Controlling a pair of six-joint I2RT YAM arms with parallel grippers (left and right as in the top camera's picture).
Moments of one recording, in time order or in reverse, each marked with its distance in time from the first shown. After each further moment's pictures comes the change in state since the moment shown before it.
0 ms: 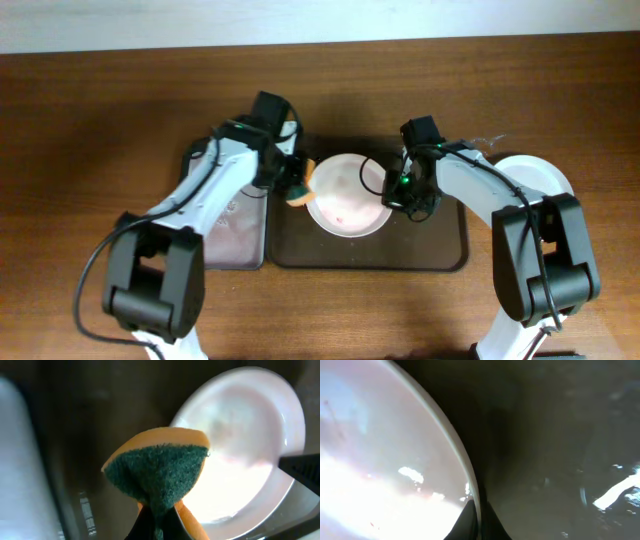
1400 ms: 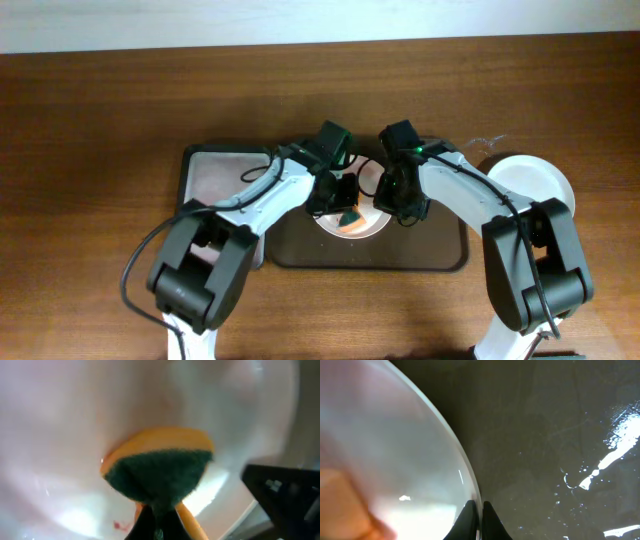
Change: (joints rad) left arm -0.251 0.128 -0.024 0.153 0.059 -0.336; right arm 0.100 -0.016 0.021 -0.066 0.164 0.230
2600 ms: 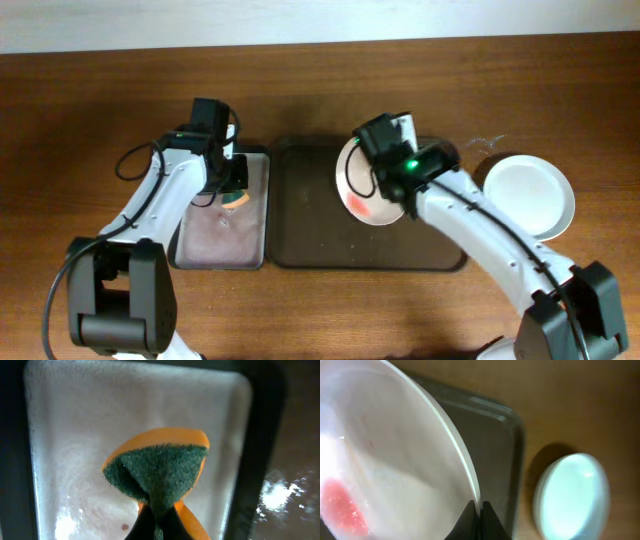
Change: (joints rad) left arm 0.453 -0.235 -0.125 -0.137 -0.331 0.436; right arm 0.212 -0.245 0.084 -0.052 0.677 -0.457
